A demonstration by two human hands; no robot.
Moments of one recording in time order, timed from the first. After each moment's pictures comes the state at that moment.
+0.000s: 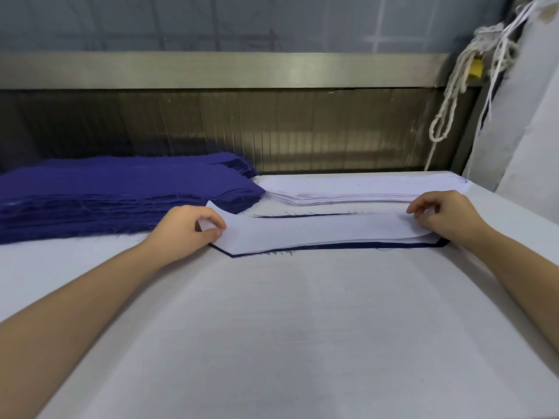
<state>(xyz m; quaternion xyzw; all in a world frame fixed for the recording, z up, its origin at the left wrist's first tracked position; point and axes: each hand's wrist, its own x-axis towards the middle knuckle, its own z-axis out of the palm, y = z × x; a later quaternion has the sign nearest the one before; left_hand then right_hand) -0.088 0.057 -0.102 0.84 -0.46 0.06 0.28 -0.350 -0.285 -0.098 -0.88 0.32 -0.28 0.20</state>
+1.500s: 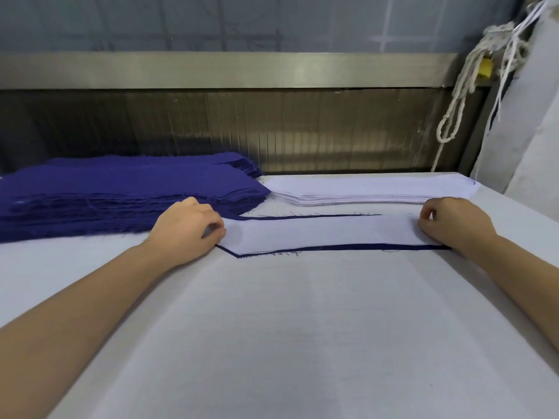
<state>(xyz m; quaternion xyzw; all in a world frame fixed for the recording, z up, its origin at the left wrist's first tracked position) -0.089 0.059 -0.101 0.85 -0.49 0.19 0.10 -0.341 -0.288 -0.104 -0.89 0.41 -0.19 0.00</state>
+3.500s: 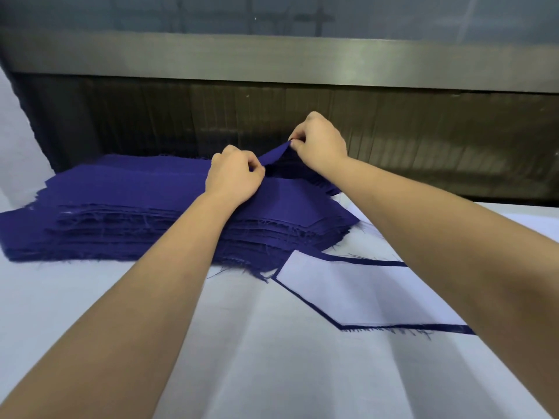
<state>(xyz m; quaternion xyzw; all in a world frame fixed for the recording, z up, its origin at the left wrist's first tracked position) 0.055 0.018 -0.057 0.88 -0.30 0.16 0.32 0.009 -0.137 -0.020 -0.93 0.12 -0.32 0.13</state>
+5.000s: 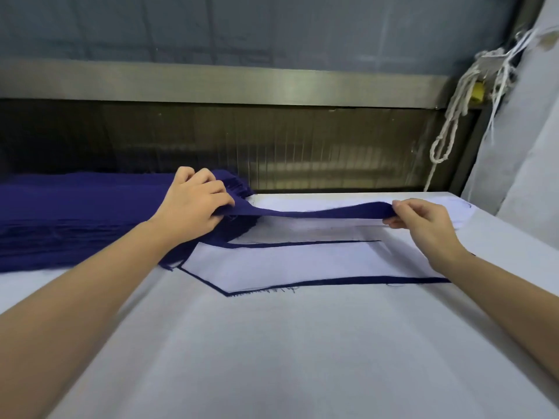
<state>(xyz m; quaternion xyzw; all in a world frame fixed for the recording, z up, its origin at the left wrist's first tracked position) -0.039 0.002 -0.065 0.72 -0.57 0.40 0.03 -0.298 -0.268 -0.096 -0.76 0.25 -0.42 0.43</state>
